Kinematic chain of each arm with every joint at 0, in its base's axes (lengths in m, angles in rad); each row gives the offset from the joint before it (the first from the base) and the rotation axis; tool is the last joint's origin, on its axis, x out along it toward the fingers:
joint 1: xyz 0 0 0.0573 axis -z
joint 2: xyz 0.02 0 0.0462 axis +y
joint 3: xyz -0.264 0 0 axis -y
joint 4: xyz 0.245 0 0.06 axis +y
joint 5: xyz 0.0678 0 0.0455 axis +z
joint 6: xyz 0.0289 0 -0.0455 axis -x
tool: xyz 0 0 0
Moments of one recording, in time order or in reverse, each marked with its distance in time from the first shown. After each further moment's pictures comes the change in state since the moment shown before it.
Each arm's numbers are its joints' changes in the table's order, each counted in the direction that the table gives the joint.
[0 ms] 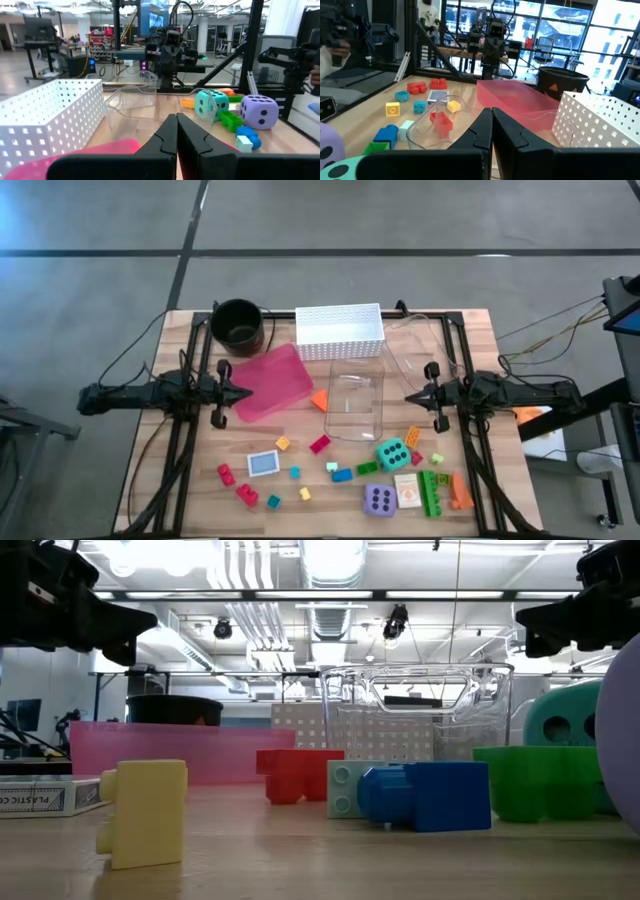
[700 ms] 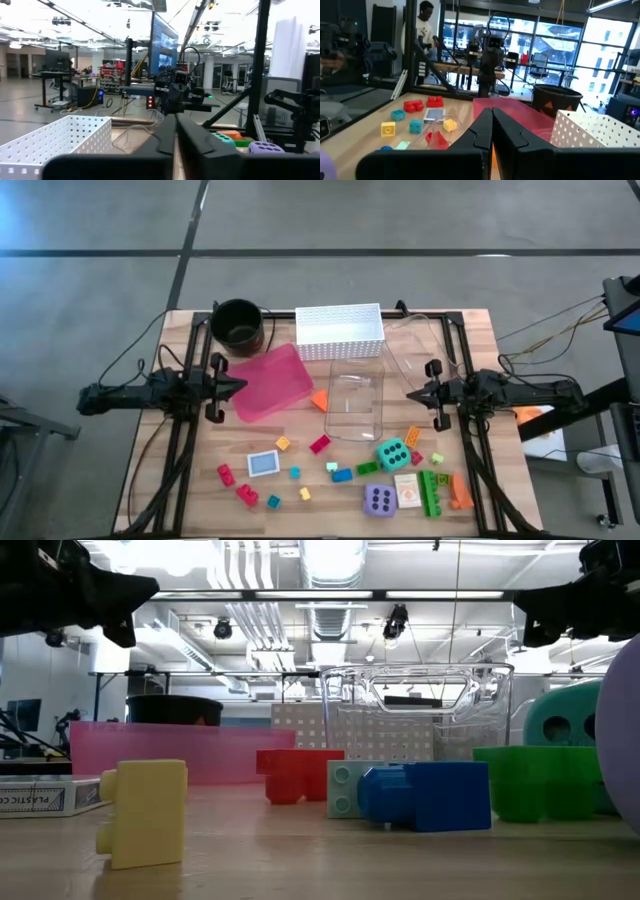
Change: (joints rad) left arm 0.000 0.002 0.000 -0.198 0.059 0.048; right arm 0.000 0.044 0.000 -0.121 -0.010 -0.004
